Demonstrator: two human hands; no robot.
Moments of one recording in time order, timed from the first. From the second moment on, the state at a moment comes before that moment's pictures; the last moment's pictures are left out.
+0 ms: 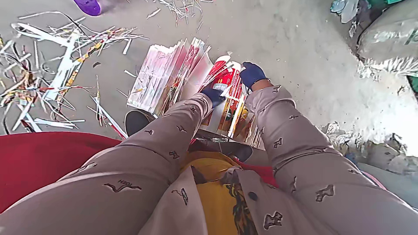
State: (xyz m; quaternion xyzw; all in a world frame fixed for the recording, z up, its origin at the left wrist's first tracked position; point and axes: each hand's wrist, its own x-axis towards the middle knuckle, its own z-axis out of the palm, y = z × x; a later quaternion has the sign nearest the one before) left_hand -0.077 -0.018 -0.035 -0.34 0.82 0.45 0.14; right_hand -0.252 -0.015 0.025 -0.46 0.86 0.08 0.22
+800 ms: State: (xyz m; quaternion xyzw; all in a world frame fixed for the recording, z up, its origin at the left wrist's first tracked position) left_hand -0.072 -0.013 -0.022 -0.33 0.82 0.43 0.15; right_hand -0.239 0.012 0.050 -0.55 0.76 0.22 0.27
